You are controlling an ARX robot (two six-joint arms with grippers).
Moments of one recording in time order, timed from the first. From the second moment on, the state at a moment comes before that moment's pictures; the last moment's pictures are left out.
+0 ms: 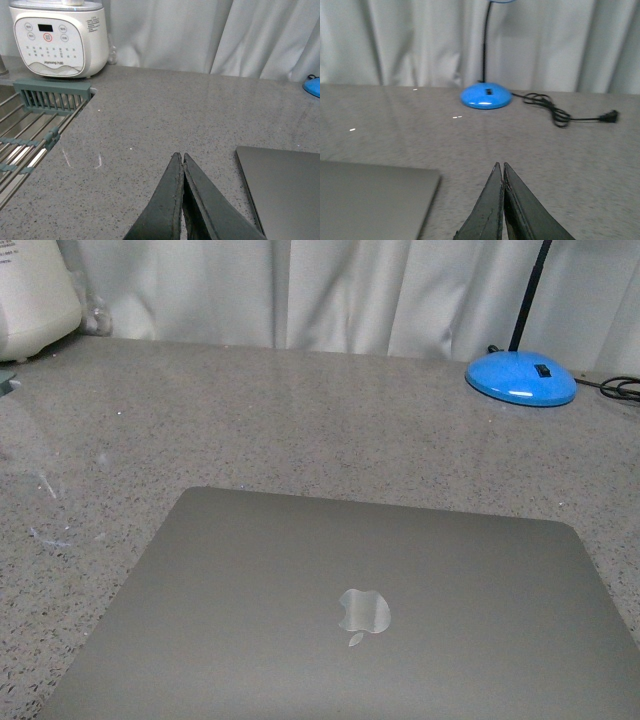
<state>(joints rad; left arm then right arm) 0.00 0.00 0.02 -0.01 0.00 -0.01 0.00 0.00 0.01 0.00 0.01 0.00</state>
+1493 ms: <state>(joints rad) 0.00 0.00 0.02 -0.01 0.00 -0.01 0.00 0.00 0.01 0.00 0.00 0.00</state>
